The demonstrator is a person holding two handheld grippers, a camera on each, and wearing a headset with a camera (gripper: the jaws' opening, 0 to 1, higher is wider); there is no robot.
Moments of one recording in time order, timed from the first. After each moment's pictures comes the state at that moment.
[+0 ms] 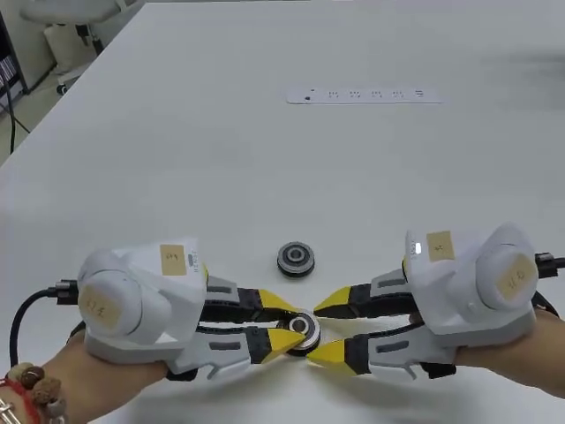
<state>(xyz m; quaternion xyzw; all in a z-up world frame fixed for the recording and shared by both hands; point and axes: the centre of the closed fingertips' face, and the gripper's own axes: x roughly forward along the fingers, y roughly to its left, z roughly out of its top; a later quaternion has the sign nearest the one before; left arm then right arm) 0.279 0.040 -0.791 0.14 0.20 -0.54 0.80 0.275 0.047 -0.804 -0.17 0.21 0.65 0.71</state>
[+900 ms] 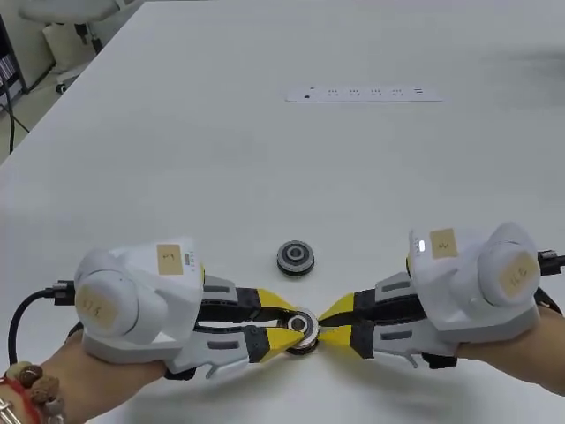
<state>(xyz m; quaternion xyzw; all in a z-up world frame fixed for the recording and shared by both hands) 0.280 0.041 -0.790 0.13 0.20 -0.54 0.81 0.279 0.035 -0.808 -0.18 0.22 0.65 0.71</state>
